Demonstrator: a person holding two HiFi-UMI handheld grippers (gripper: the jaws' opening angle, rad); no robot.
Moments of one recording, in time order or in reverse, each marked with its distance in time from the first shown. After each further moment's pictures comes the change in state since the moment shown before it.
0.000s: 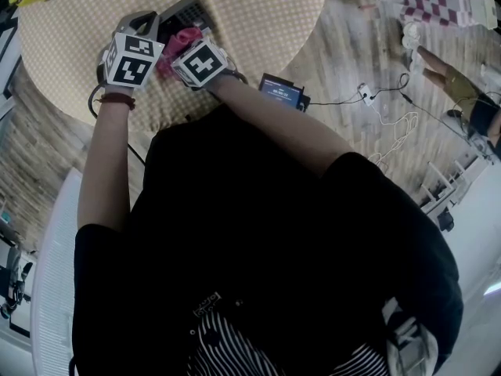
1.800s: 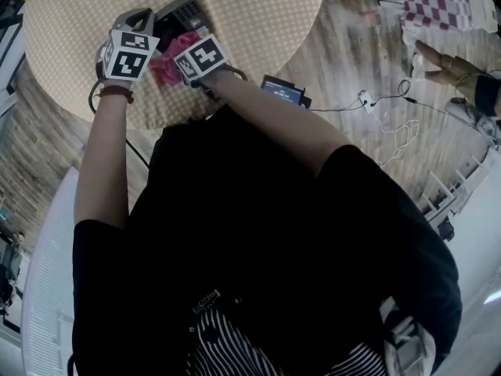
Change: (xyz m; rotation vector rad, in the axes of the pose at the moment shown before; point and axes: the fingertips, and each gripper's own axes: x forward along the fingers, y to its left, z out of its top) left arm -0.001 0.003 -0.003 -0.026 -0.020 0.079; right arm 0.013 -0.004 -0.030 0.150 0.017 0.097
